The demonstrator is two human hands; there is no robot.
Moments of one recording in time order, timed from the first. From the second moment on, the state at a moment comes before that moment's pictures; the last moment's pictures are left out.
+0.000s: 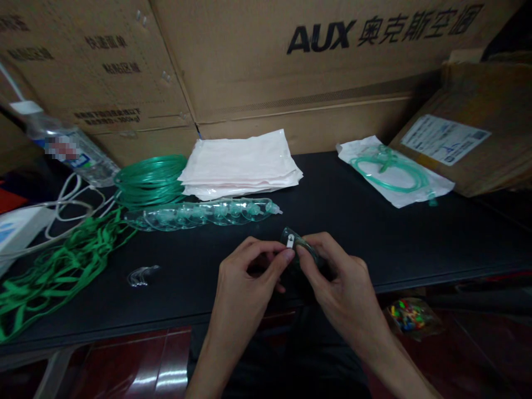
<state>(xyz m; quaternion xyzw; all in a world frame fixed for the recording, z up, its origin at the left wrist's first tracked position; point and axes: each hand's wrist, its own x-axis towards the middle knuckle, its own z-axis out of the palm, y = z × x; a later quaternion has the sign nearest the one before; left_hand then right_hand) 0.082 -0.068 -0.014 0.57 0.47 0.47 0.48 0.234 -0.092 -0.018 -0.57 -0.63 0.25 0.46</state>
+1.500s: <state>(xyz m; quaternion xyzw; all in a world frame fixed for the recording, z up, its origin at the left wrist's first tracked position) 0.081 -0.063 -0.011 0.52 0.44 0.48 0.55 0.217 -0.090 -0.003 -0.59 -0.63 0.14 0.48</state>
